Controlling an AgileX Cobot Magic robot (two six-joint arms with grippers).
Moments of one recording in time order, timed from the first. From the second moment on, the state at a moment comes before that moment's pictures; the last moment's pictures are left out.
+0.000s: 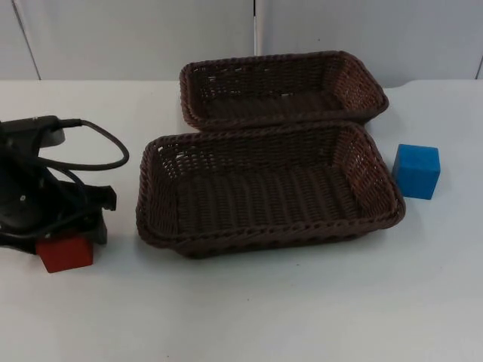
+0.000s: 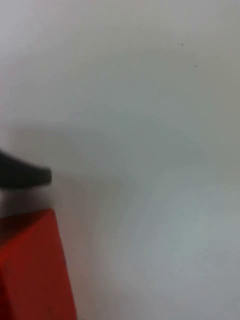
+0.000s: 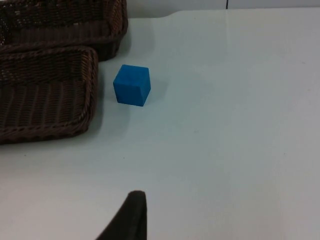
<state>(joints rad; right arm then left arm) 0.08 0.00 -0.52 -0.02 1.08 0.04 -0.10 1.99 -0.87 -0.33 0.20 0.11</state>
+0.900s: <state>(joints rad) 0.08 0.00 -0.52 -0.02 1.08 0.04 -0.10 1.74 -0.87 -0.33 0.28 0.10</state>
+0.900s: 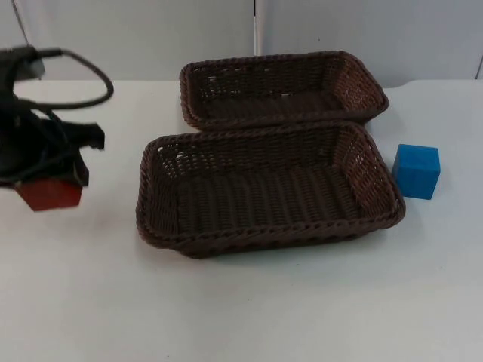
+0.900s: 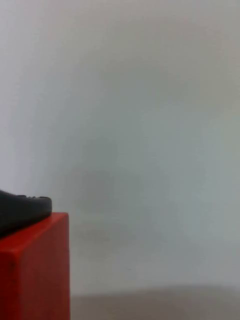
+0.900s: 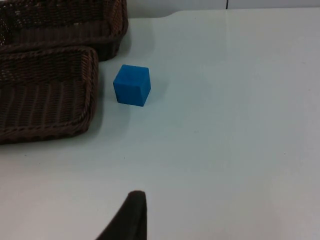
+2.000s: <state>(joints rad) 0.08 0.00 -0.52 -0.02 1.08 0.03 -0.10 1.56 -0.87 -0.32 0.23 0.12</state>
